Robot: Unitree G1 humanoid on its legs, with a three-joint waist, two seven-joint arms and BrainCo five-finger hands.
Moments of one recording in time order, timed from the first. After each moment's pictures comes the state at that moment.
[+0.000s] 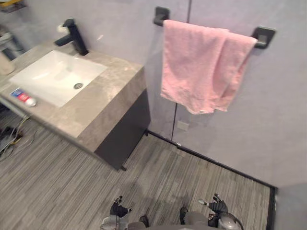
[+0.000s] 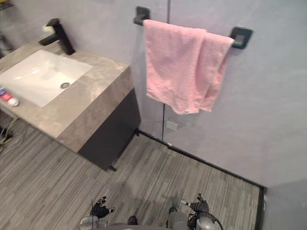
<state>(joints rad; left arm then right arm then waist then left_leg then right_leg) 0.12 0.05 0.06 0.95 0.05 -0.08 0.09 0.10 -0.01 -0.23 0.88 -0.01 -0.06 -0.13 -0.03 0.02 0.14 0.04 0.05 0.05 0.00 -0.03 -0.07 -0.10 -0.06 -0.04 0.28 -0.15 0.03</state>
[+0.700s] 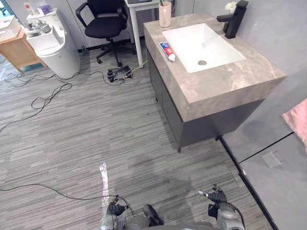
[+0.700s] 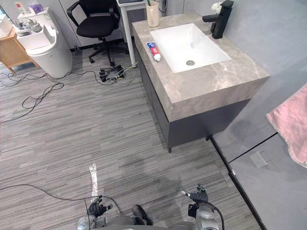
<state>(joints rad) 0.14 0.05 0.11 0.92 -0.03 -0.08 0.09 0.04 -0.03 -0.21 0.88 -0.05 -0.03 -0.13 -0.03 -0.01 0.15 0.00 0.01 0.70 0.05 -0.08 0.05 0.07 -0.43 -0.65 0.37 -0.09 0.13</state>
